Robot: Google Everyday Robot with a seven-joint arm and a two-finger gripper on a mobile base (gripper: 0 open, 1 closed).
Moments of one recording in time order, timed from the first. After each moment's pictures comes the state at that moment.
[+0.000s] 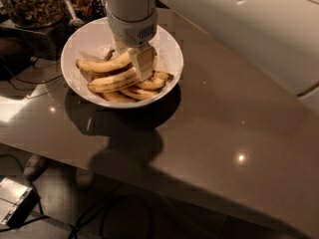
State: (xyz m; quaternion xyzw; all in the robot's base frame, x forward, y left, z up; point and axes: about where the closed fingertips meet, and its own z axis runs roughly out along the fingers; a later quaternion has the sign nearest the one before) arm 0.580 0.044 0.941 -0.88 0.45 -0.14 0.11
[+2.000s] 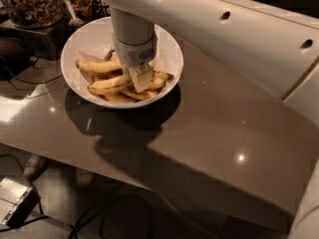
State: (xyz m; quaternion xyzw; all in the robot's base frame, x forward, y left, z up) arm 0.581 0.042 0.882 -0.88 0.46 -0.09 0.08
